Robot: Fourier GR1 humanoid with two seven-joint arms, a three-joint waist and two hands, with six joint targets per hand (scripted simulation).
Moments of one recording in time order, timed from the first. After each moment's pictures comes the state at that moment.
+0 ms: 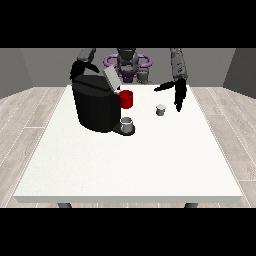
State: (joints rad) left arm -0.48 0.35 0.14 -0.94 -0.17 -0.10 -0.07; right arm -0.16 -0.02 -0.01 -1.56 0.00 -0.13 -0.02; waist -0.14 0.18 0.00
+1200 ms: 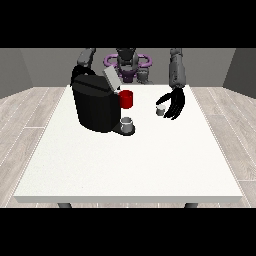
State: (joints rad) left arm -0.58 0.38 0.04 -0.65 -0.46 0.06 -0.17; right arm -0.18 -0.03 0.01 -1.47 0.03 -0.14 -0.03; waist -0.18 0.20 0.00
